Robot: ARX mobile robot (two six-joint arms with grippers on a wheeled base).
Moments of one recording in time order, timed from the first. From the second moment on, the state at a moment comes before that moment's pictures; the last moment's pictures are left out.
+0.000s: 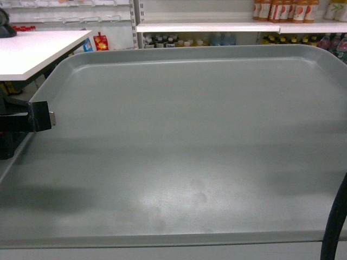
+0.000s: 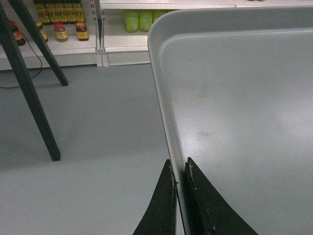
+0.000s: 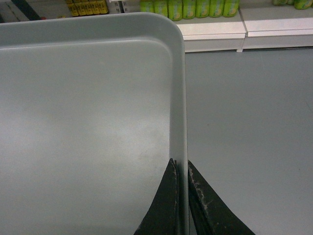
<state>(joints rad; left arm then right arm) -0.28 1.19 0.45 0.37 -0.11 -0.12 0.23 1.22 0.58 0.22 0.10 0.14</state>
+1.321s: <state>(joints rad) -0.28 1.19 0.45 0.37 -0.11 -0.12 0.23 1.22 0.58 0.22 0.10 0.14</state>
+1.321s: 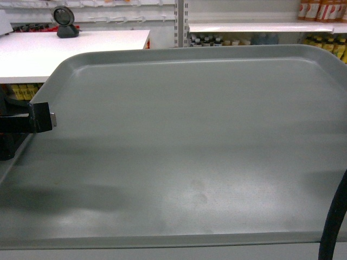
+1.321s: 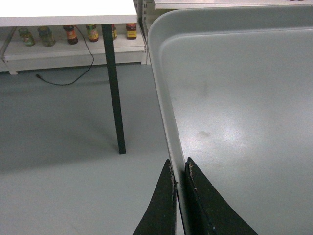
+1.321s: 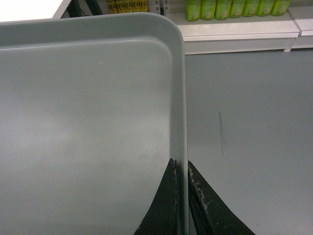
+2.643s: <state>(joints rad) -0.28 1.19 0.45 0.37 -0.11 -0.12 0.23 1.22 0.58 0.22 0.10 0.14</state>
